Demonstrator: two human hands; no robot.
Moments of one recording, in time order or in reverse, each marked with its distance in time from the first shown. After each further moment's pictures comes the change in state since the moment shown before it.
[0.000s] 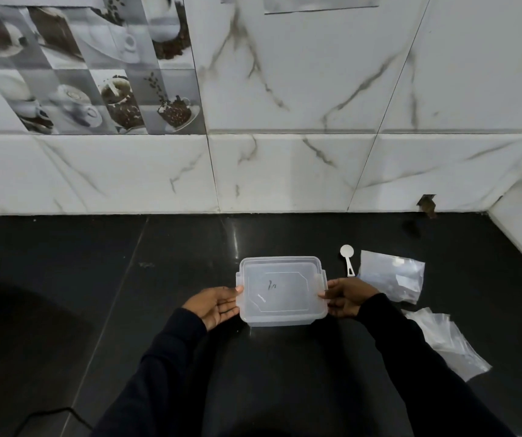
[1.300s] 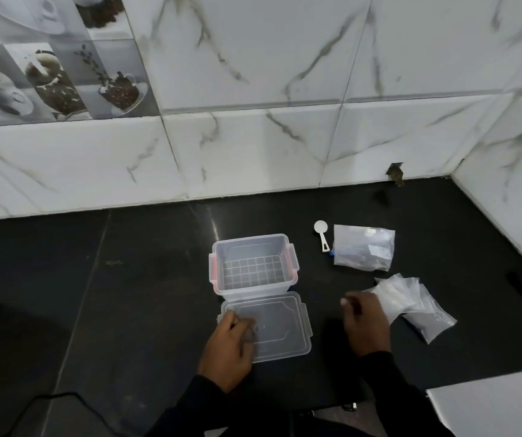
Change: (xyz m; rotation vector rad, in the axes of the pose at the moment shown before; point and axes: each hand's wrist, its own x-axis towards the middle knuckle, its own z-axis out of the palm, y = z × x) left_hand -0.043 -0.120 0.042 1.288 0.113 0.778; right_hand -0.033 0.134 -0.038 -0.587 0.878 -0.743
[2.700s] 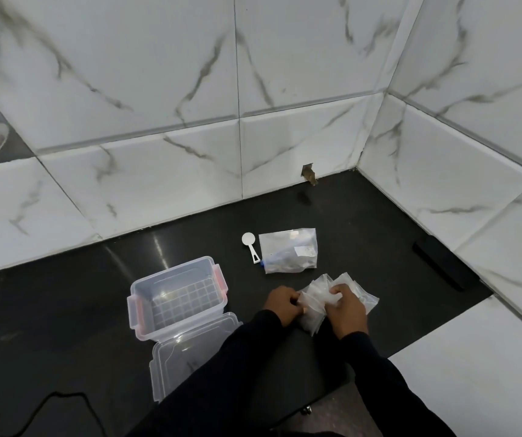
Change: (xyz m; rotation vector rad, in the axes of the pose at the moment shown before) left_hand 0.171 0.151 0.165 -0.125 -0.509 0.046; right_hand 0.035 0.058 -0.075 0.056 -0.006 0.455
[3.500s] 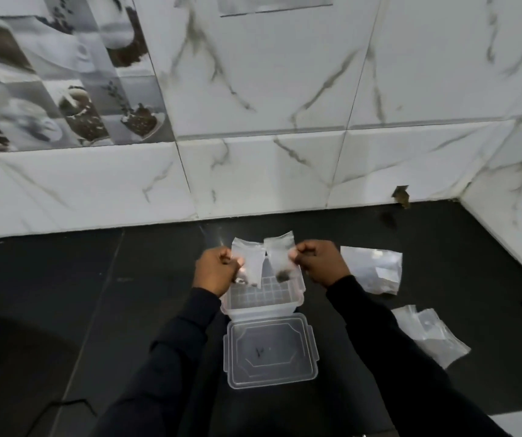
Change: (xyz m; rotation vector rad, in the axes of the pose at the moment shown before) left_hand -0.154 -0.098 -0.223 -0.338 0.795 -0.241; right_hand -0.033 -0.215 0.094 0.264 -0.605 -0.449
